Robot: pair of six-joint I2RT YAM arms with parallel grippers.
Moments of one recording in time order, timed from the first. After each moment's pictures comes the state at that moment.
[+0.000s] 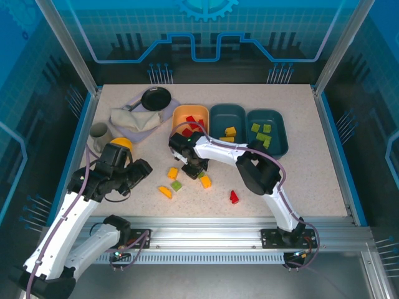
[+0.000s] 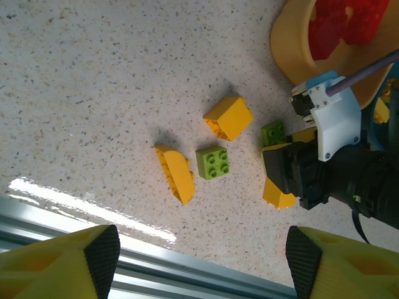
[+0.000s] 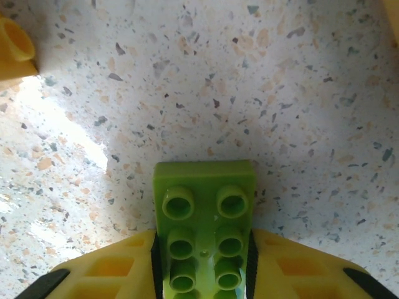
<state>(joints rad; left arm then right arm) -0.31 0.78 0.93 -1.18 0.09 -1.05 0.90 2.22 1.74 -1.04 0.10 0.03</state>
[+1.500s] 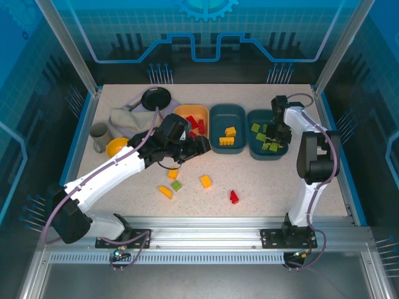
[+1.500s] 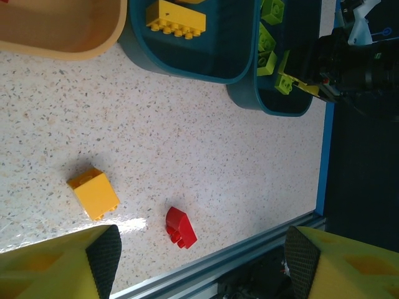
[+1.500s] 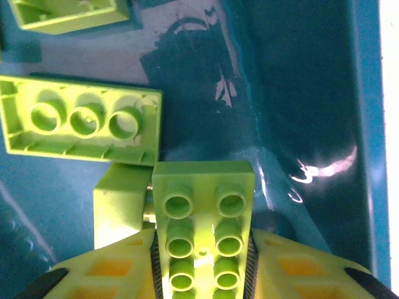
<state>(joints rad) -0.67 1.36 1.21 -0.66 0.22 -1.00 0.02 1.97 1.49 -1.02 0.08 0.38</state>
